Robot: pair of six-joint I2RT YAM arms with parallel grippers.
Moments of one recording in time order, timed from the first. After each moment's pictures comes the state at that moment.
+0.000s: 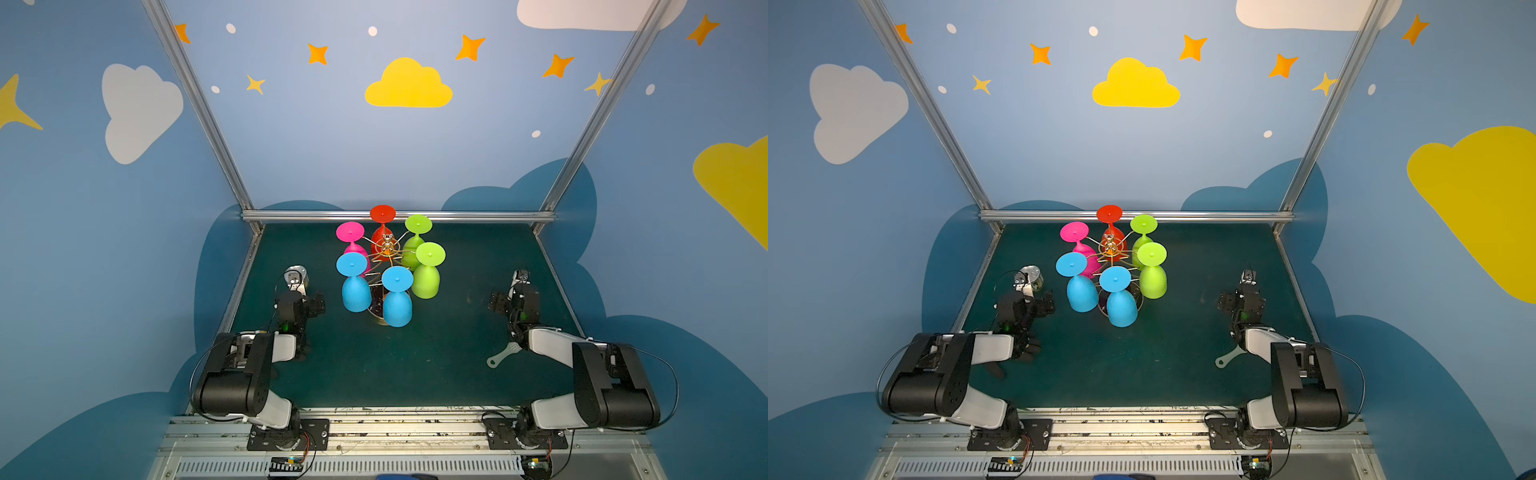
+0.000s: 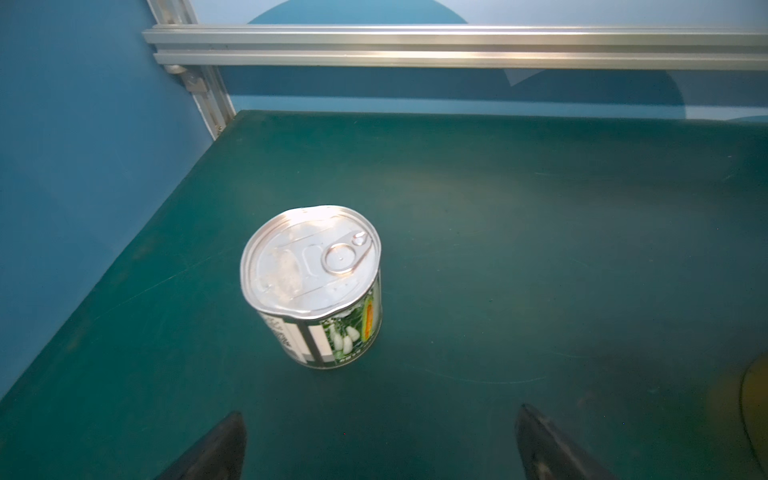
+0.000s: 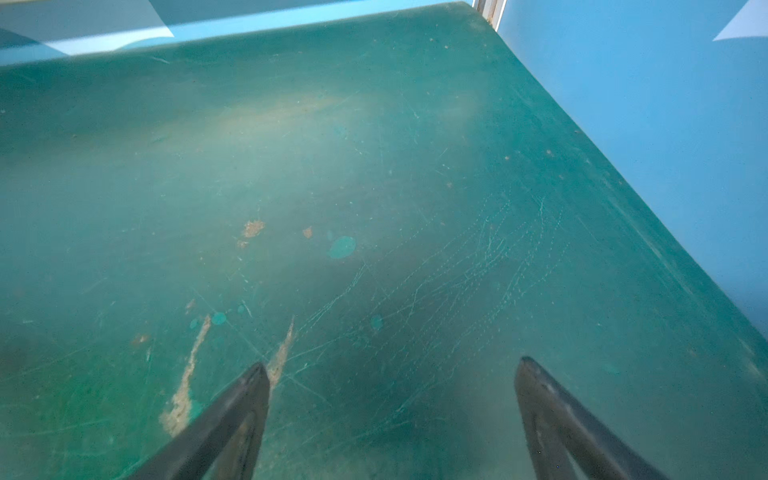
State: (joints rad) left arm -0.01 1.49 0.38 0.68 -0.15 -0.05; right arm 0.08 1.43 0.49 0.36 0.23 0.14
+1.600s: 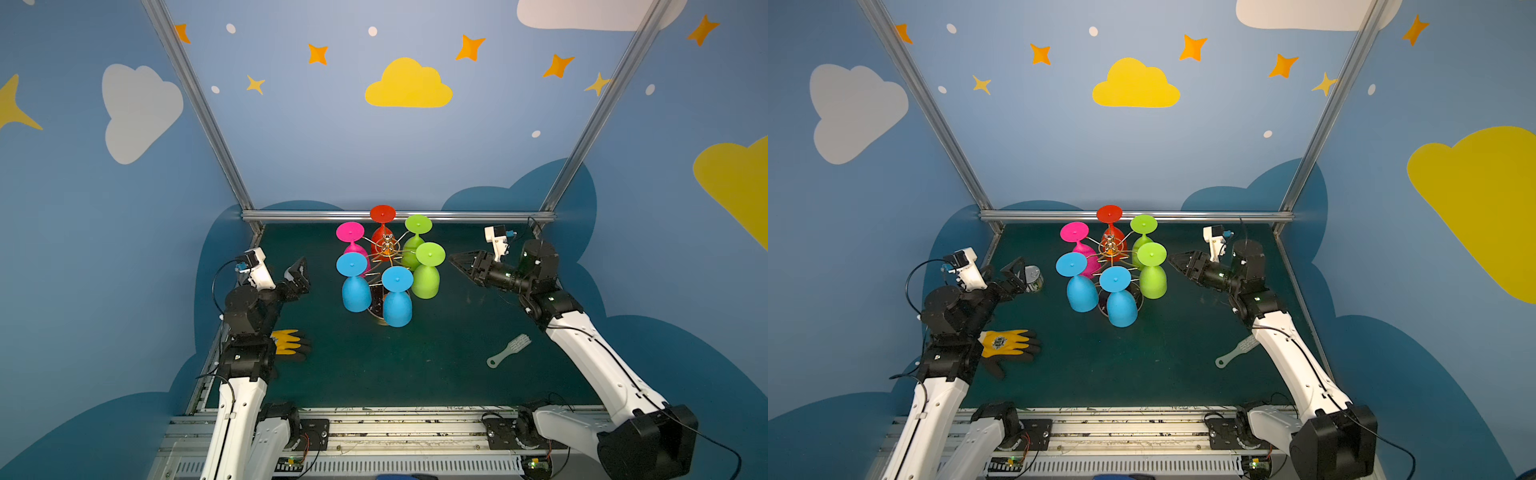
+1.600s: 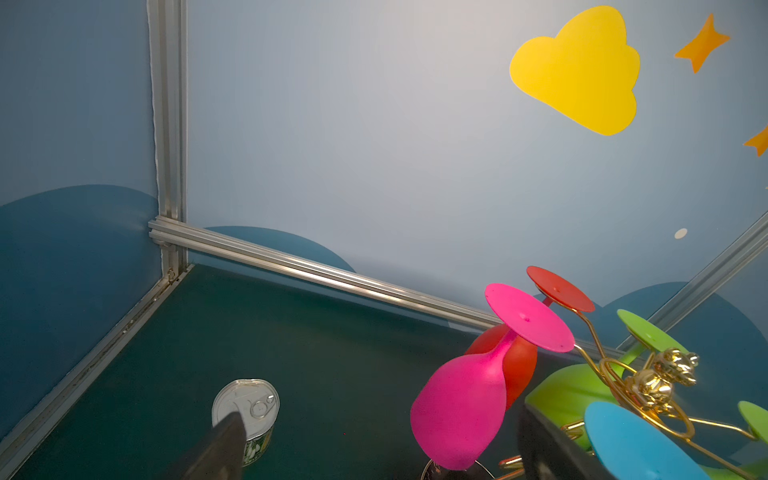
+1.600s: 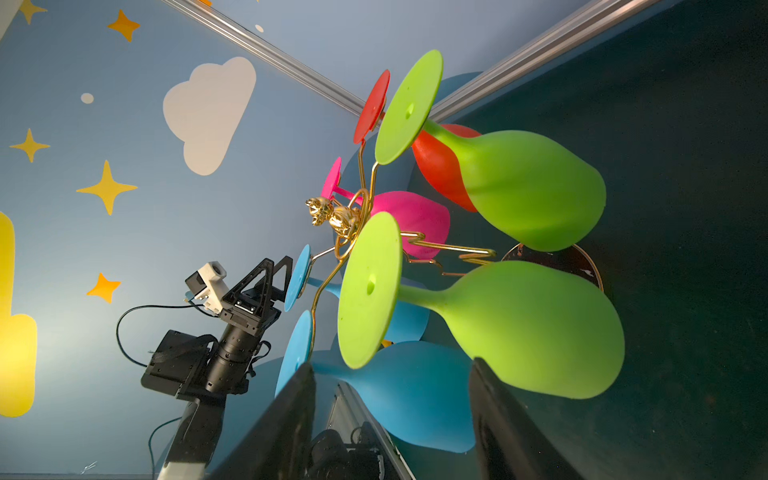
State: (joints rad) left arm 0.09 0.71 0.70 -0.06 0.16 -0.37; right arm 0.29 1.17 1.00 -0.08 -0.75 0.85
